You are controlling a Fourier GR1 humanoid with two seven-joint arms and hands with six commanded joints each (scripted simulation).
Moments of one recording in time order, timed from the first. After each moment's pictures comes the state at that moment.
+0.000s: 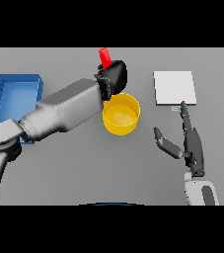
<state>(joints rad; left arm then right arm) -1.35 0.22 -1.28 -0.68 -1.18 -0.28 -0.10 0.10 -0.04 0.11 -1.67 0.28 -0.11 -0.09</state>
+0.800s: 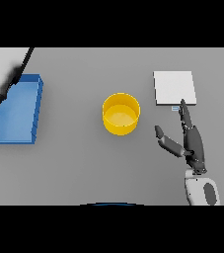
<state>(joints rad) -1.64 0.41 -0.84 -0.28 -0.77 -0.17 0.02 0.07 -0.04 0.09 -1.66 0.21 -0.07 -0.10</state>
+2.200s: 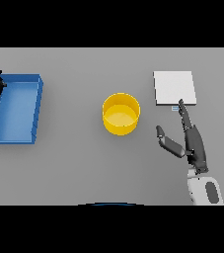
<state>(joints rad) -0.61 0.79 -0.53 -1.09 0.04 0.48 0.57 0.06 -0.09 0.10 -1.63 0.24 -0.05 -0.14</state>
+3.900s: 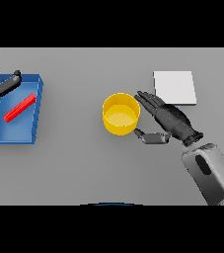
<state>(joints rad) -0.60 0.85 -0.57 -1.17 0.21 0.25 0.51 -0.29 -0.36 0.36 -1.54 0.63 0.19 -0.06</state>
